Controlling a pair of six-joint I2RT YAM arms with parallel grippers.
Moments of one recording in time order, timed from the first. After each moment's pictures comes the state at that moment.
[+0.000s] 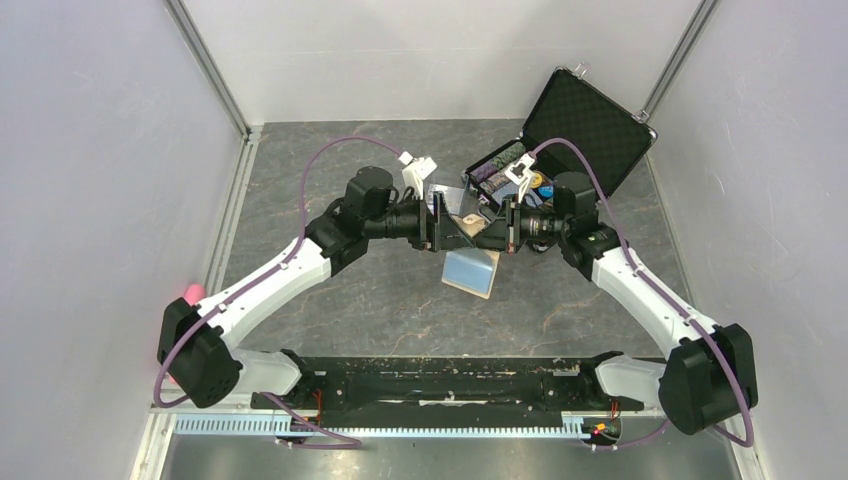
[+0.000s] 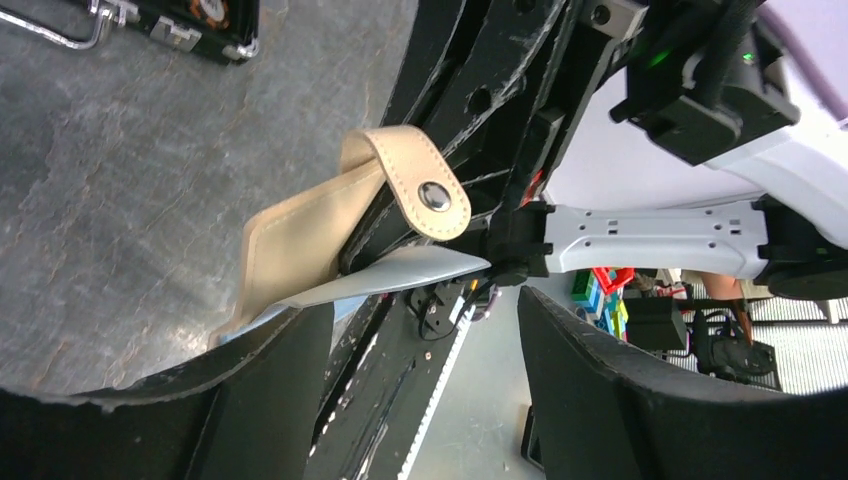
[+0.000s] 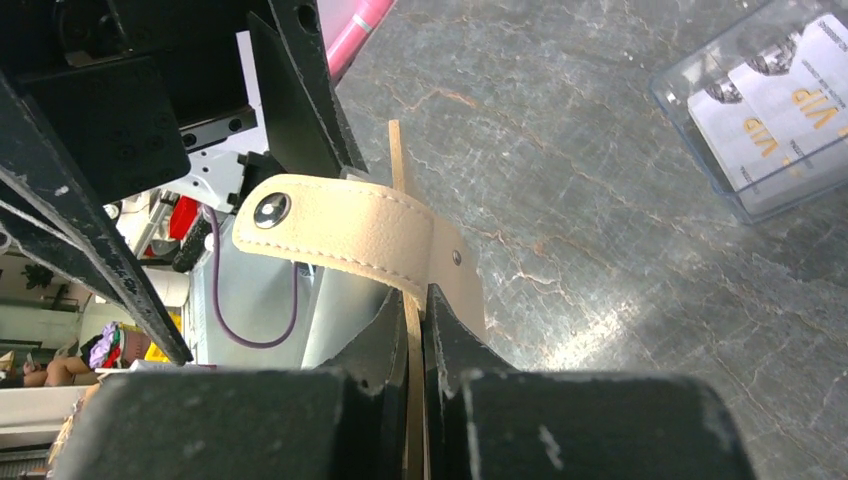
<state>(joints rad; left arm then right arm) -0.70 1.32 1.09 -0.15 0.58 -0.66 0.34 1.21 0.85 -0.07 -0.92 0.41</state>
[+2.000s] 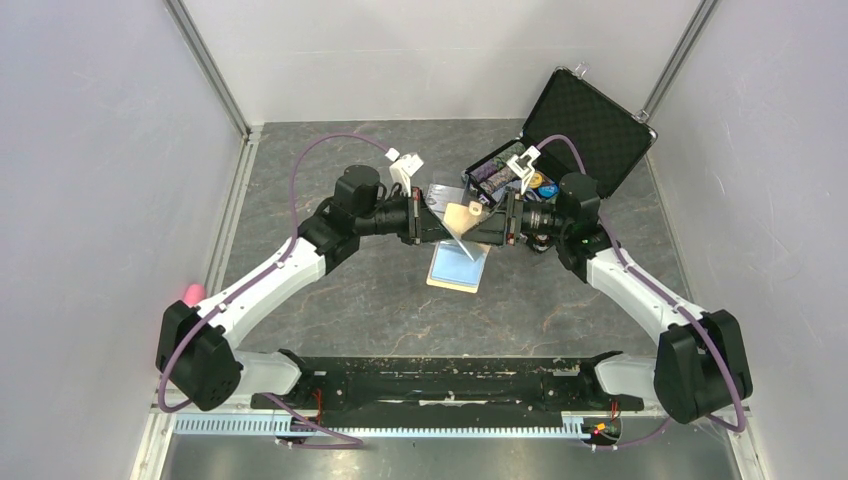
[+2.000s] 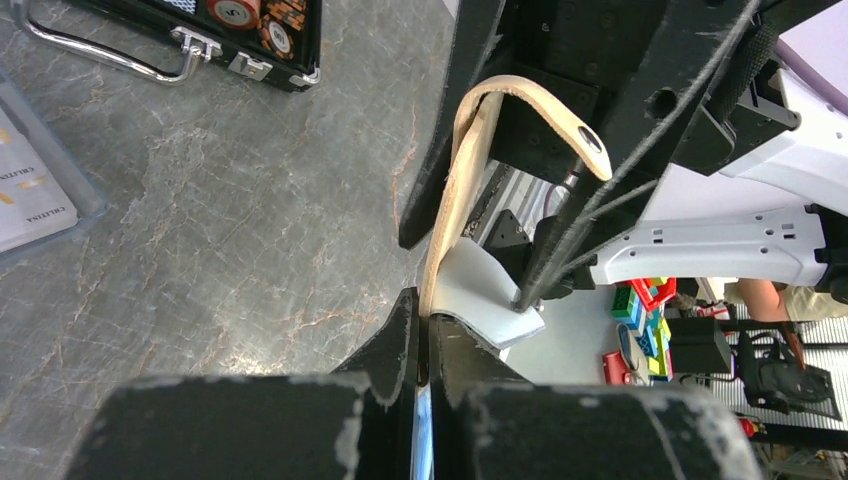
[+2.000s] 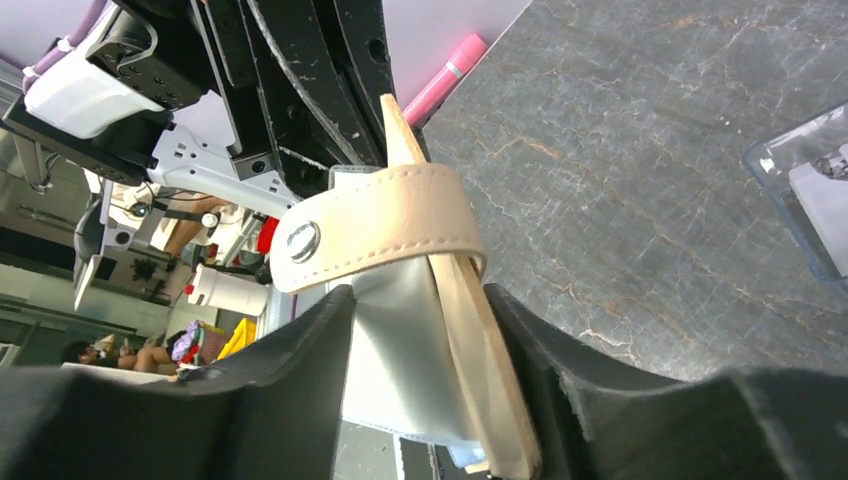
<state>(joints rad) -0.62 1.30 1.04 -0.09 0.61 -0.58 0.34 1.26 0.77 0.39 -1.05 0.73</state>
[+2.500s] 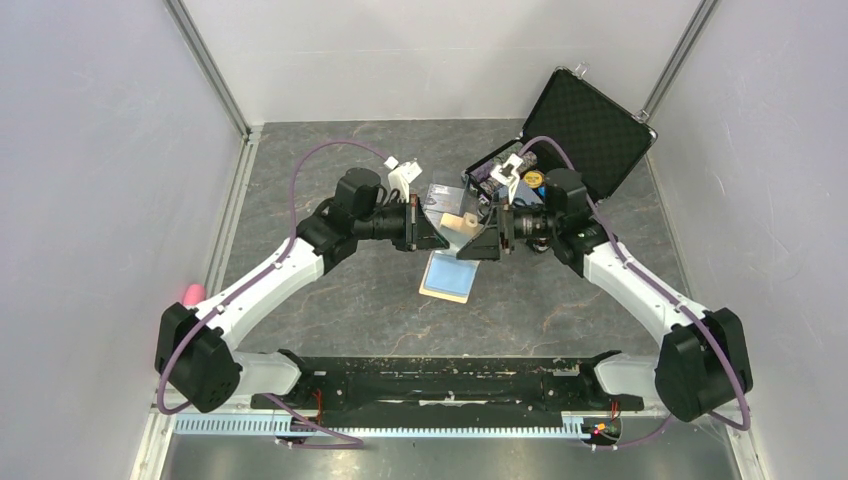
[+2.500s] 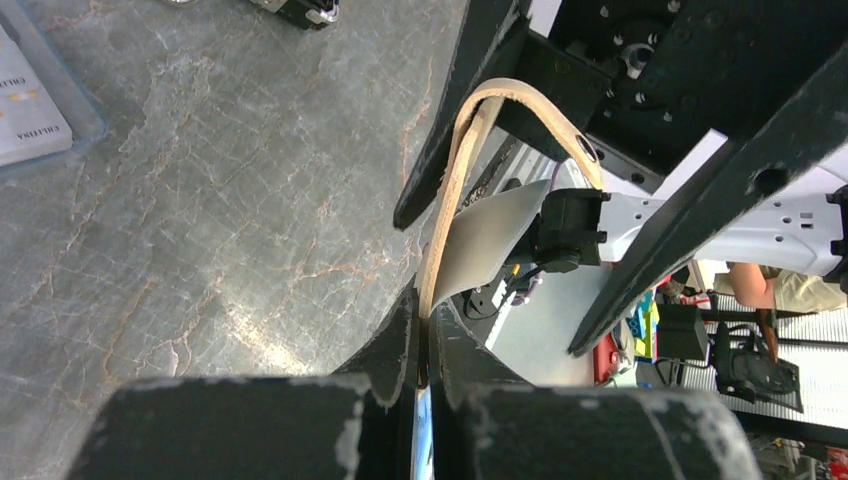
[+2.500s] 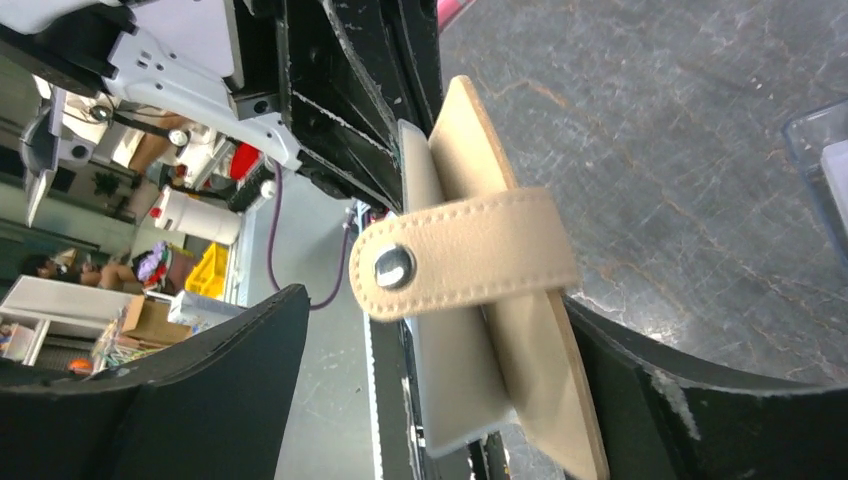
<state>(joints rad) -0.61 1.29 1.04 -0.21 0.61 -0.59 0.36 1.27 0.84 0.16 -1.12 0.50</state>
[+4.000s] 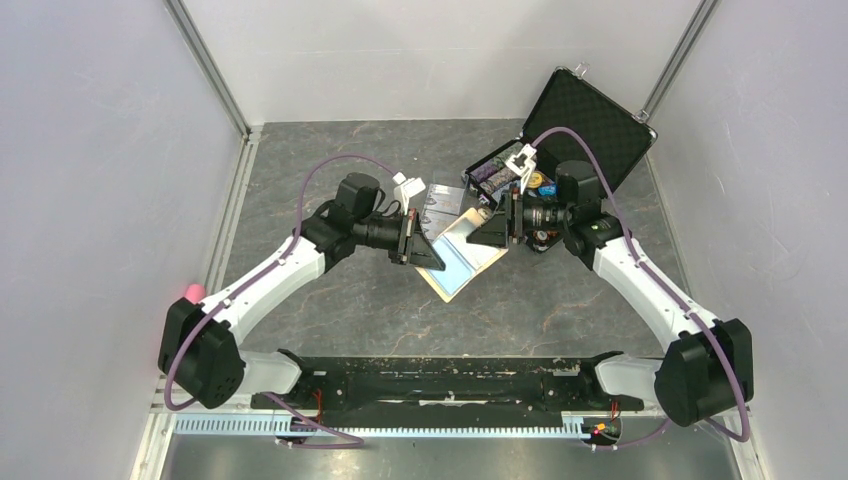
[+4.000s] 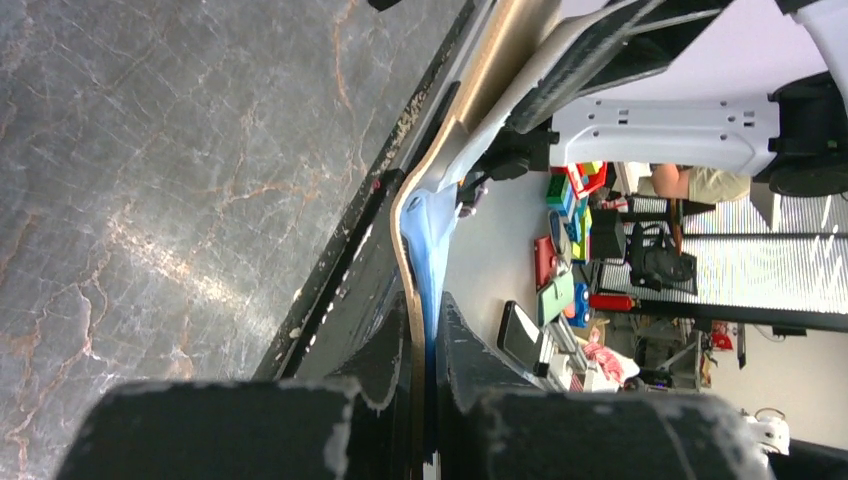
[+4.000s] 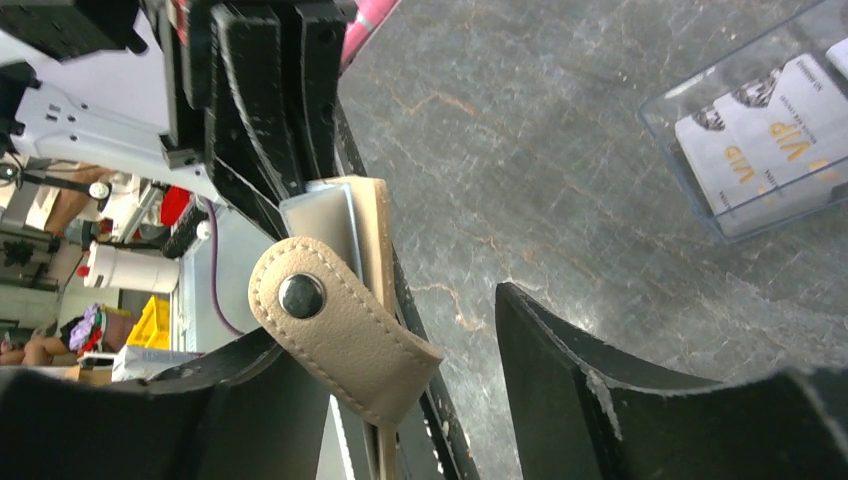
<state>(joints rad) -0.57 1.31 0.99 -0.26 0.87 -0.57 0.32 1.24 0.93 -0.09 -0.97 0.37</state>
